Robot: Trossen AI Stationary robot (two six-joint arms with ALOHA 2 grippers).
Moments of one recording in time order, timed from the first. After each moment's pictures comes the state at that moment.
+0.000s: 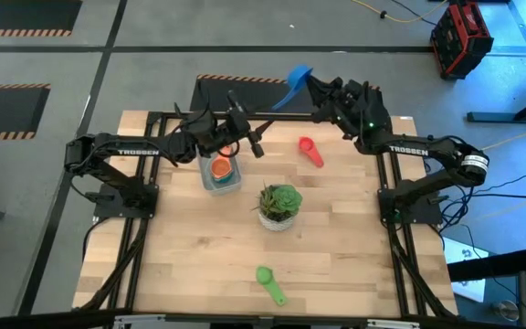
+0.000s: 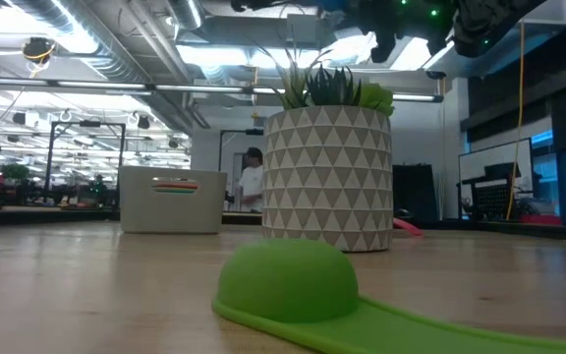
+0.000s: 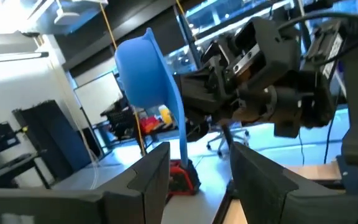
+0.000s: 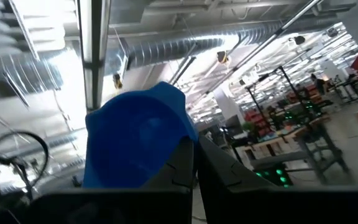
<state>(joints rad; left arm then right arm) 0.20 1.42 1.10 0.54 -0.29 0.40 -0.48 1.37 0.85 1.07 0.11 0.43</state>
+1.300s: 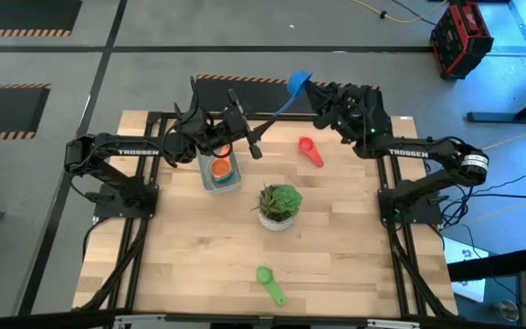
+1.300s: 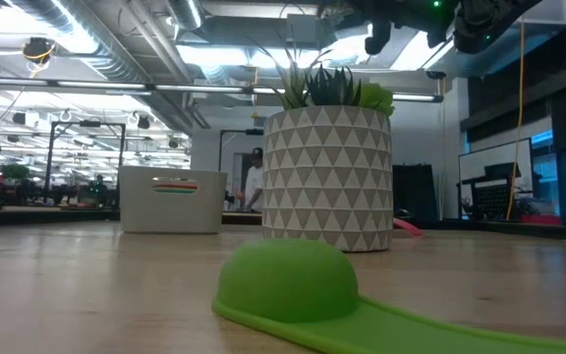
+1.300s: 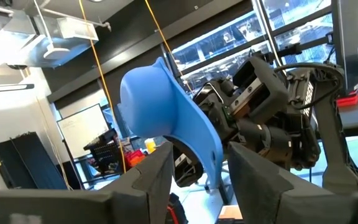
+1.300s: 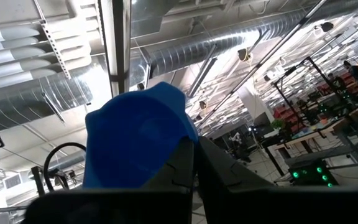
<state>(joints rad) 0.20 1.42 1.10 0.66 -0.17 0.40 -0.41 1.37 0.85 1.13 0.10 0.51</state>
